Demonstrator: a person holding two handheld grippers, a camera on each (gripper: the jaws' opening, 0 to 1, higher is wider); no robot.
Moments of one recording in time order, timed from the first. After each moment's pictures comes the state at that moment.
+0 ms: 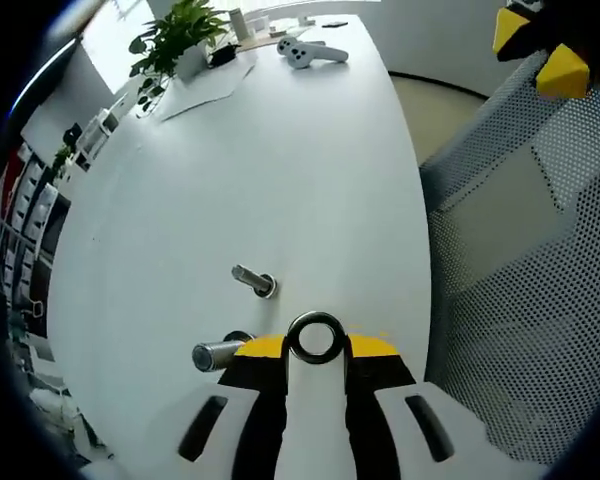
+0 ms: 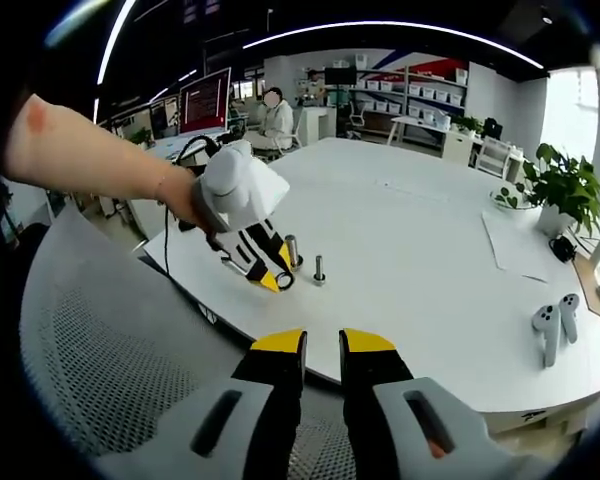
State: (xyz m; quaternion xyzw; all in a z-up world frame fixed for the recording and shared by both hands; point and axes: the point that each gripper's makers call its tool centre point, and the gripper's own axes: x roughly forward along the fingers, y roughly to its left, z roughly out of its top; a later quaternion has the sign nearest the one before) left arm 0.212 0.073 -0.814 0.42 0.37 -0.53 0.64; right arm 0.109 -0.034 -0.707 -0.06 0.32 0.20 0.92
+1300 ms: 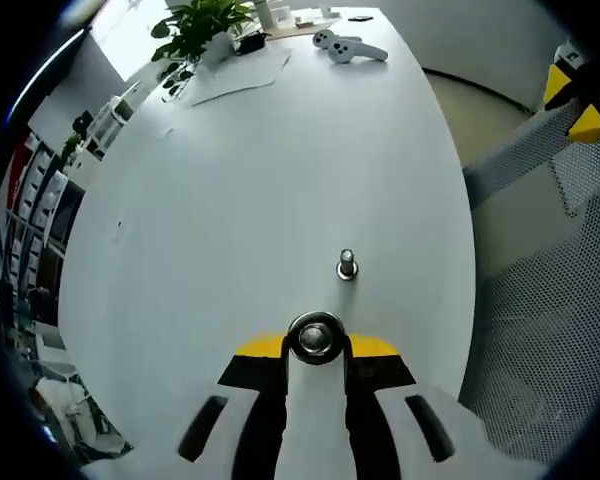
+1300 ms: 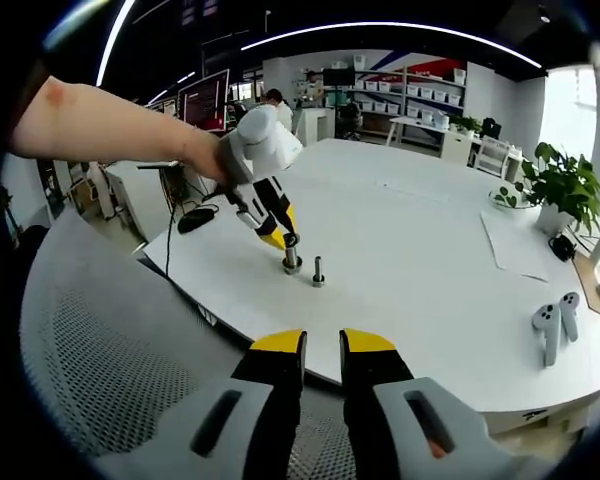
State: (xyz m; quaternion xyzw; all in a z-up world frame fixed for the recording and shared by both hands) left arm 0.273 0.087 -0.801 0.43 0.39 -0.50 0.64; right arm 0.110 -0.035 -0.706 -0.06 0.32 0.19 0.93
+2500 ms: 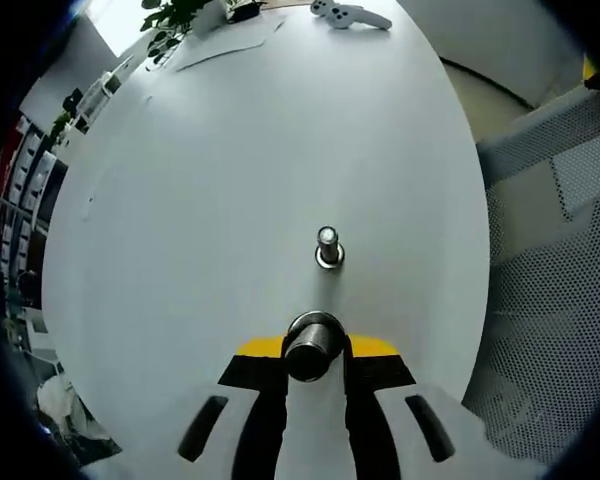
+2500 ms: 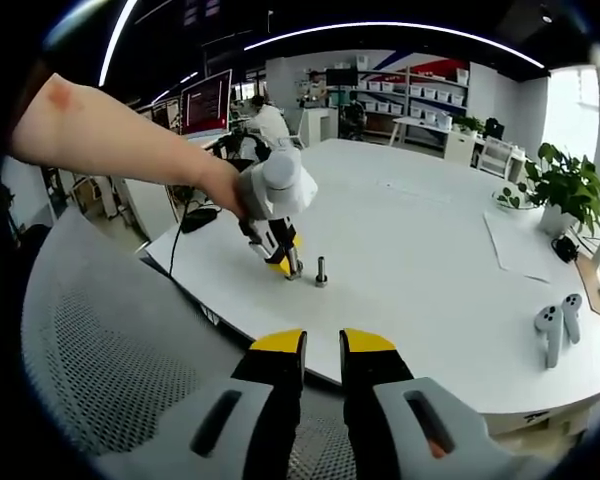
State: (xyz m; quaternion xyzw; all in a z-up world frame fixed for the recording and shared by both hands) left arm 0.260 0.085 -0.847 0.43 0.44 -0.49 0.62; right arm 0.109 -0.033 -0.707 -0.06 0.32 0.20 0.92
